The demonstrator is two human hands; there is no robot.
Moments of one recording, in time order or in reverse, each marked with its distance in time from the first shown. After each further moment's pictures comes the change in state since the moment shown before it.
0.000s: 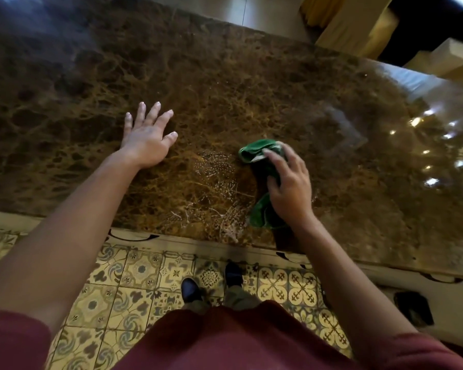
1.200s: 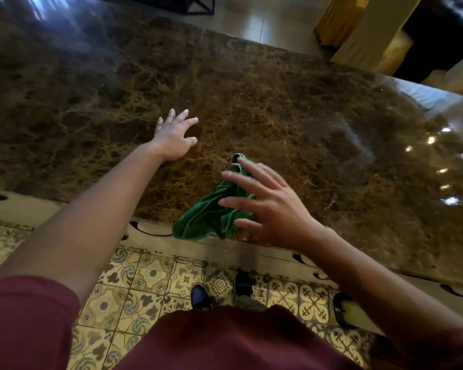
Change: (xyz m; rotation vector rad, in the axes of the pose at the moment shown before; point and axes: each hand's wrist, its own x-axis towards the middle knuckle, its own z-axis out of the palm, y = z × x) left_hand -0.013 0.005 -0.027 -0.167 -0.038 0.015; right_hand -0.025 -0.085 -0.029 -0.109 -0.290 -0.786
